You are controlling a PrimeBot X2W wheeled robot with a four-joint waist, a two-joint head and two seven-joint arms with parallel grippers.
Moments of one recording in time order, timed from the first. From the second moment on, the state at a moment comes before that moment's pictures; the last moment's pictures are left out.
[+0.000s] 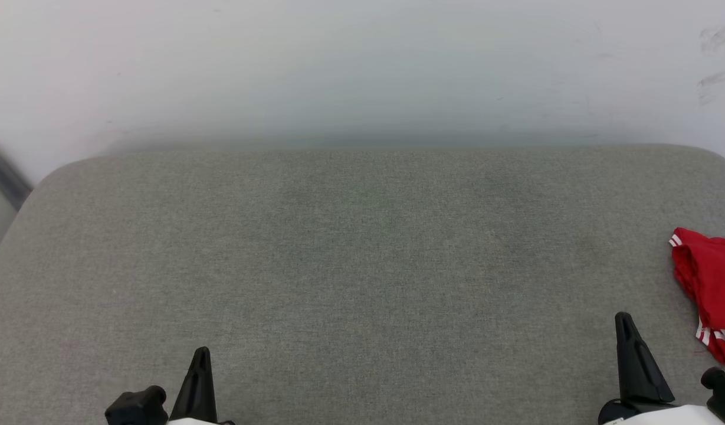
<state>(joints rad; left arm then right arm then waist) 0.15 0.11 -0.10 0.08 -0.37 0.09 -0.21 0.14 -0.06 -0.04 0.04 0.41 0.13 -0.21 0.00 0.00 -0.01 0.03</state>
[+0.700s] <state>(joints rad) 0.08 0.11 -0.07 0.13 -0.73 0.03 -0.14 0.08 -0.07 -0.04 0.10 0.77 0.13 -0.13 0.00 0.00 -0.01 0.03</state>
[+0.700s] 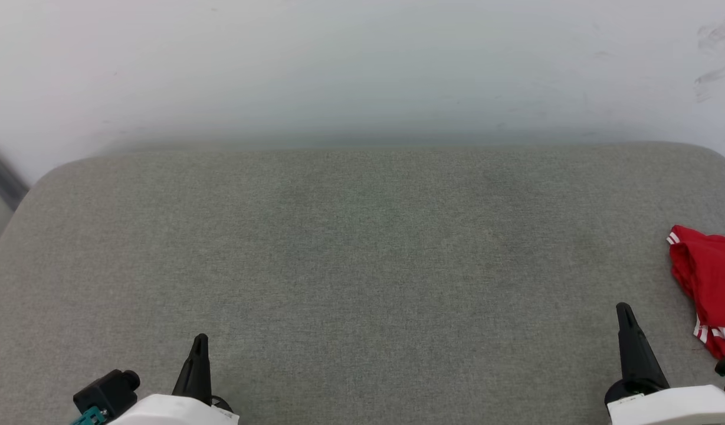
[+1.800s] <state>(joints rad) 0.00 0.11 -0.01 0.18 -1.16 -0.04 -0.04 0.00 -0.08 -0.05 0.16 1.17 0.13 -0.04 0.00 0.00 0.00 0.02</state>
